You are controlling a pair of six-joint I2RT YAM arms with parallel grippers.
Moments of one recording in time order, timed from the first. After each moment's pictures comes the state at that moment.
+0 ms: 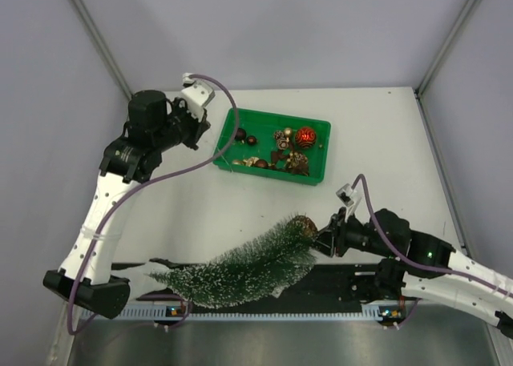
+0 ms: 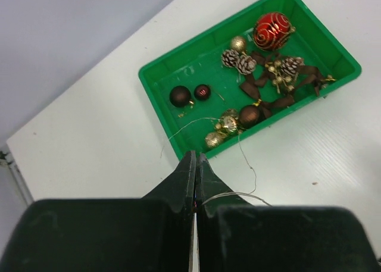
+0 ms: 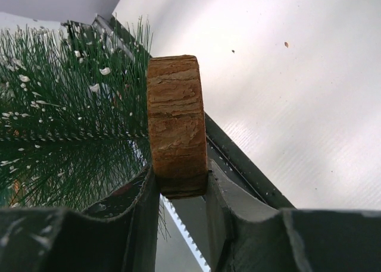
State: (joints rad) left arm -0.33 1.20 1.53 -0.71 0.24 0.32; right arm 1.11 0.41 0.53 -0.47 -0.03 0.67
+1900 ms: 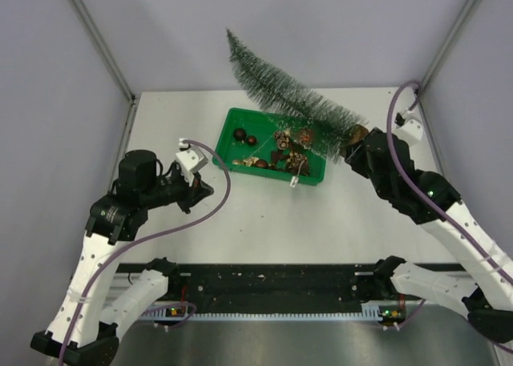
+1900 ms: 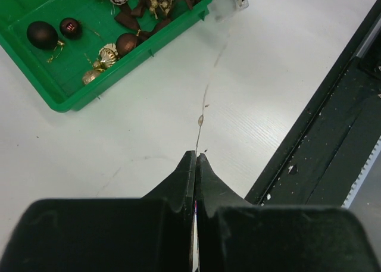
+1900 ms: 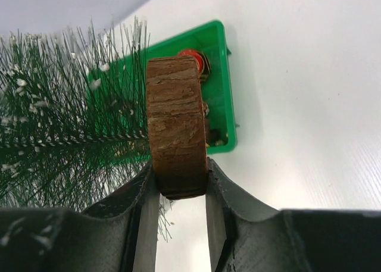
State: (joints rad) left arm -0.32 0.78 1.11 -0.87 0.56 0.24; right arm 0.70 0.93 1.25 -0.81 0.65 0.90
